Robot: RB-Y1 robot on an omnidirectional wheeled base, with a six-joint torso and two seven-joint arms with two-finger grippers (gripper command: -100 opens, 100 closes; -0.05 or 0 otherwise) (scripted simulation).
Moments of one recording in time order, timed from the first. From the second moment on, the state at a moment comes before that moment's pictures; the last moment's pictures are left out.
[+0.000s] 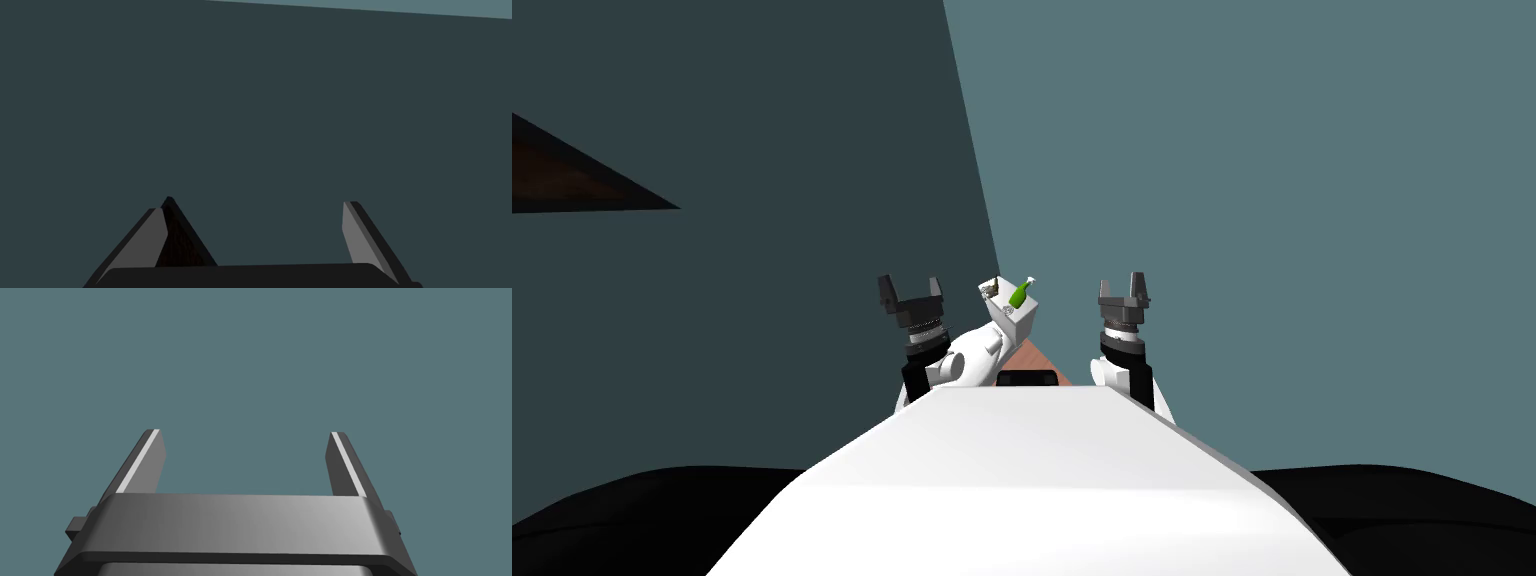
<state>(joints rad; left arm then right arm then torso) 0.46 -0.04 0.03 -2.27 0.08 -0.63 0.13 0.53 -0.04 0.03 -2.29 -0.04 -0.55 -0.11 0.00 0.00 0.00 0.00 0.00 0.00</state>
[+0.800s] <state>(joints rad) 0.59 0.15 0.00 -2.23 0.08 -0.56 0.21 0.53 -0.04 0.03 -2.29 -0.04 -0.55 -0.11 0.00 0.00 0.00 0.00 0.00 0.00</state>
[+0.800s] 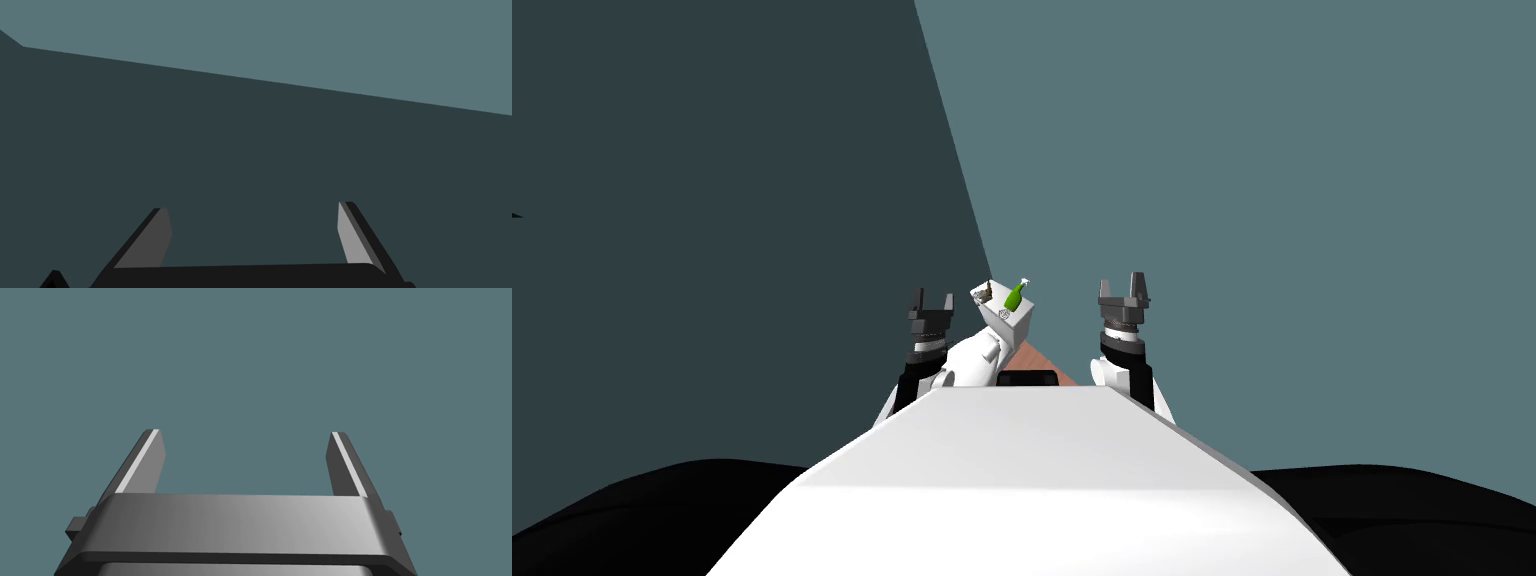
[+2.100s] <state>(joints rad) 0.83 0.16 -0.06 -2.14 0.06 -0.43 0.37 0.53 -0.04 0.03 -2.29 -0.04 -0.55 -0.11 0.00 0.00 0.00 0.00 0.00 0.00</state>
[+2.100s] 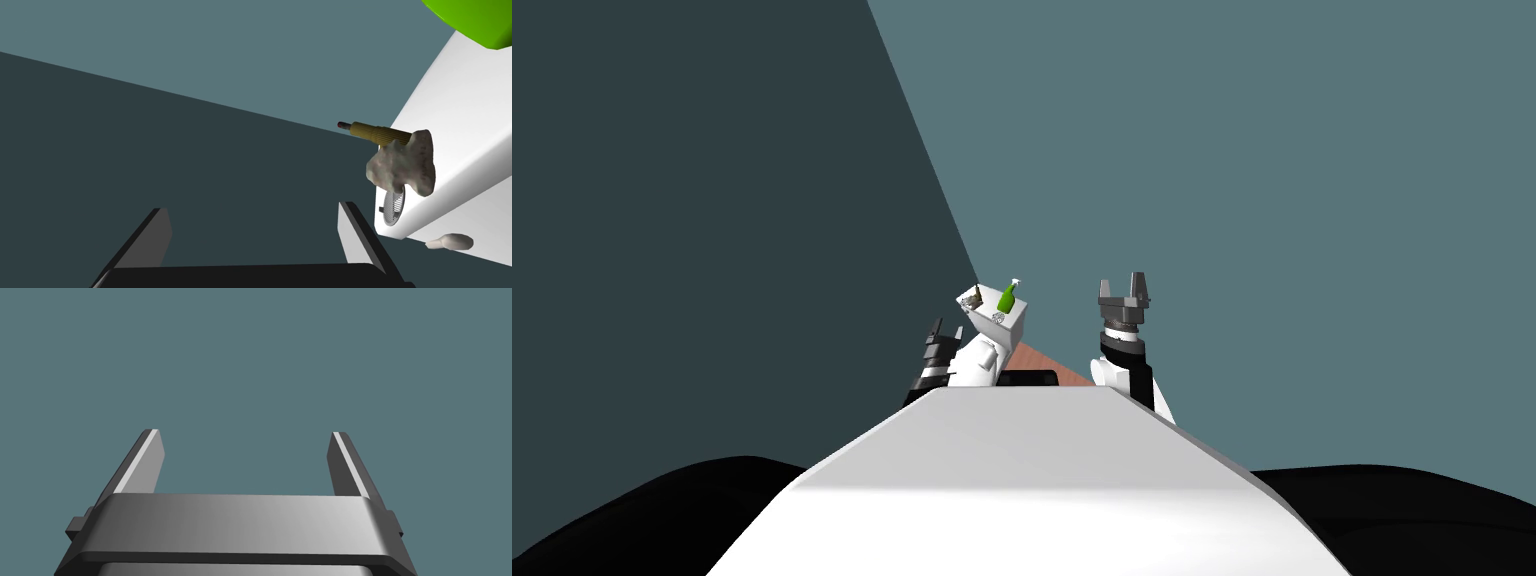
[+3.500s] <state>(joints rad) 0.84 0.22 -0.10 -2.06 0.03 -0.33 0.35 0.53 -0.04 0.03 -2.29 -0.04 -0.55 -0.11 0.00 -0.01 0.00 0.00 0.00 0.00</state>
